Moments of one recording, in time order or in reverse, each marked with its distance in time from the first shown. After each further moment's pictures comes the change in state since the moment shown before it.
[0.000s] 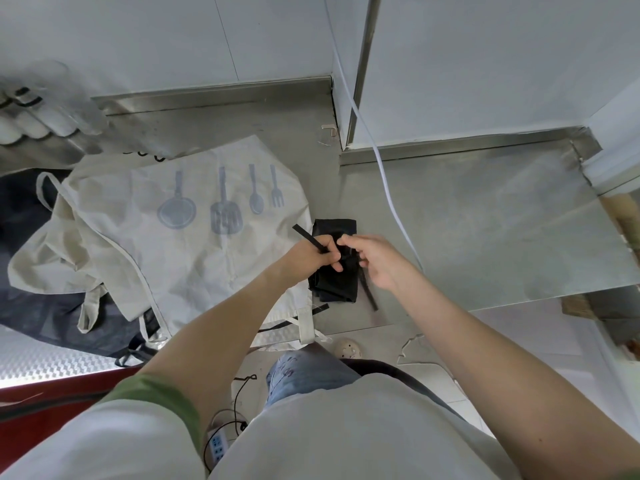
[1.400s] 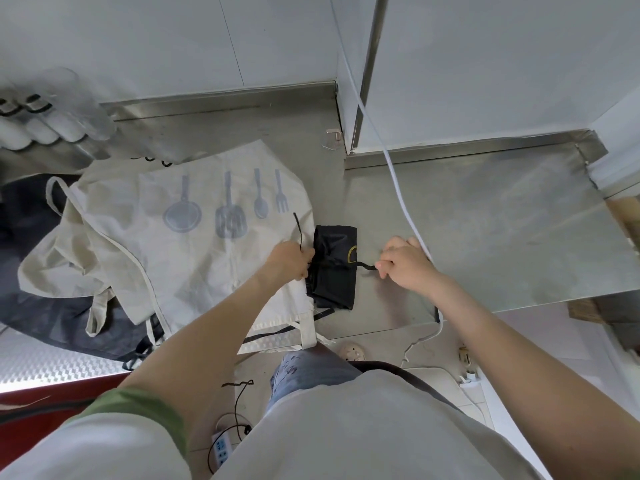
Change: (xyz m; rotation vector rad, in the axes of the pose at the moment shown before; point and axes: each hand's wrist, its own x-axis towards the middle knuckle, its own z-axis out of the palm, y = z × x) left_hand -0.013 0.015 -0.021 0.447 0.221 -0.464; right_hand 0.012 0.018 -0.058 -1.258 0.018 -0.267
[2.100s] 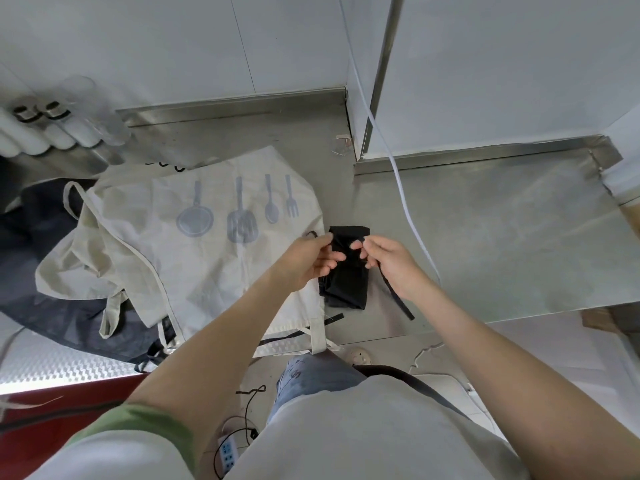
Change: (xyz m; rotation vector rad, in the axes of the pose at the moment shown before) left_hand -0.016 0.021 -0.009 -0.945 -0.174 -0.083; right_hand 0.009 -0.047 0.011 1.152 0.118 -0.075
